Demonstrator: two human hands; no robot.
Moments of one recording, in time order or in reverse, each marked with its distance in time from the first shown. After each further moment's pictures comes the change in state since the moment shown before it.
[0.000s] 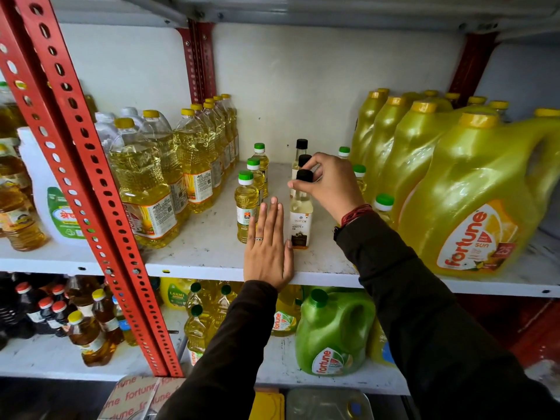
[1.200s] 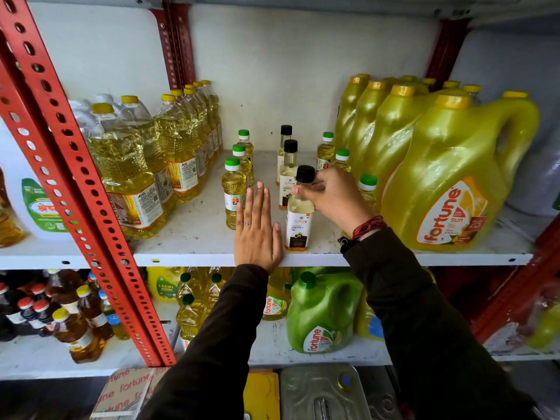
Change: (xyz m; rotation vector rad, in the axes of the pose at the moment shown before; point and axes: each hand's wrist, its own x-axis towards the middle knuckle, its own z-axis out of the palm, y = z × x) left_hand 0.001 -0.002 -0.001 -0.060 -0.013 -0.025; right_hand -0.055 0.000 -0.020 0.043 -0.130 0.167
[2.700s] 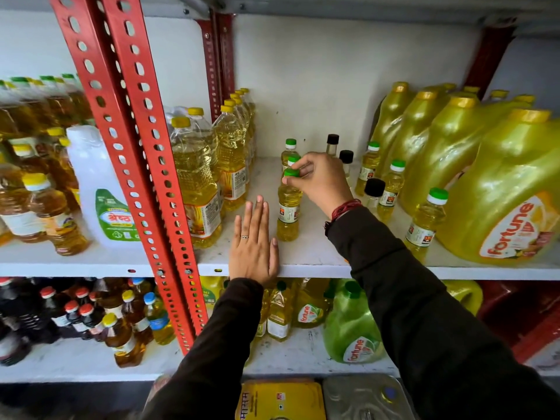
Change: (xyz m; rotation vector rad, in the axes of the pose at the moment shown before) left_hand -0.016 -0.121 -0.045 0.074 -0.020 0.034; right_hand 0.060 -0.080 0.107 0.014 0.133 -0.081
